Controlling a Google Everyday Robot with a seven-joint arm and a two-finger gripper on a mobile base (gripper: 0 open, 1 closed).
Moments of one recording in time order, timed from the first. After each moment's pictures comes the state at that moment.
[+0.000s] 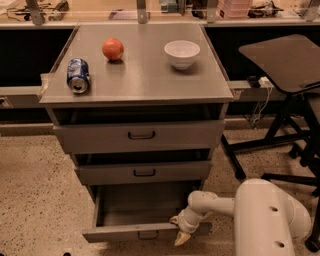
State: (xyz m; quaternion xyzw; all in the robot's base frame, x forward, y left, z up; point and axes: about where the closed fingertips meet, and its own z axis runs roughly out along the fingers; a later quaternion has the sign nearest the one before) arm 0.475 -0.098 0.154 -0.75 0.62 0.22 0.10
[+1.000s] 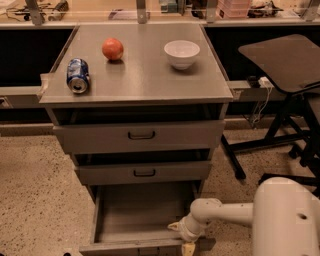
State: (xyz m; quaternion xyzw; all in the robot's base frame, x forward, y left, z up) arm 0.438 -0.090 0.194 -0.77 0.59 0.21 0.12
